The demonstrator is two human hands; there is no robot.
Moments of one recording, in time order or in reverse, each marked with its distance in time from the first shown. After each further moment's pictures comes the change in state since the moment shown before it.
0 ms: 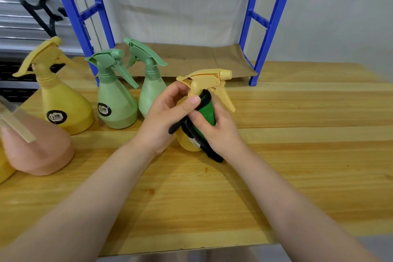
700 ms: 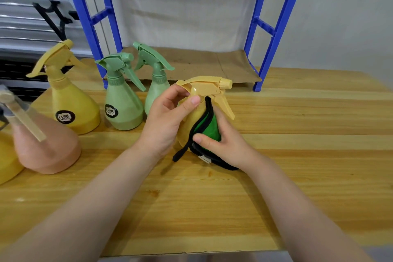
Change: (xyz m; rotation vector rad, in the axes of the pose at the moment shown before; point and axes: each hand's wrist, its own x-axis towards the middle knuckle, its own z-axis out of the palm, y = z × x) left_hand -0.003 0.004 0.001 0.033 0.183 0.033; right_hand -0.007 0.002 -0.017 -0.101 -0.289 0.094
